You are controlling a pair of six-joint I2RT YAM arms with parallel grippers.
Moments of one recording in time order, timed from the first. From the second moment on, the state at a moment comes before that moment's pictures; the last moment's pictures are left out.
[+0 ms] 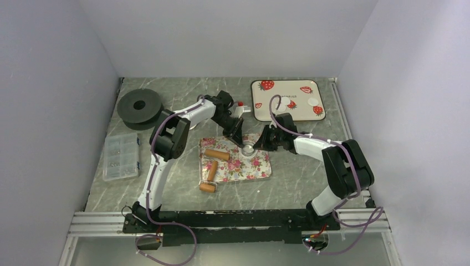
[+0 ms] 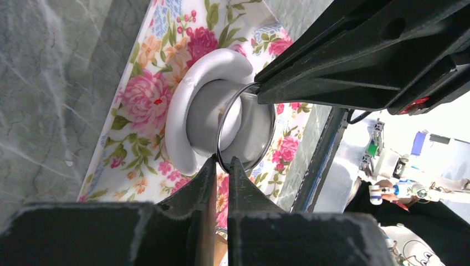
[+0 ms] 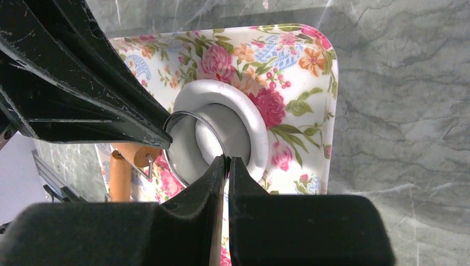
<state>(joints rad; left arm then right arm) -0.54 2.34 1.82 -0.82 0.92 0.07 0.36 1.59 0.74 0.02 -0.36 0.62</state>
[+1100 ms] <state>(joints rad) -0.57 2.34 1.88 -0.96 0.86 0.20 0.40 1.56 0.72 0.01 -0.32 0.62</state>
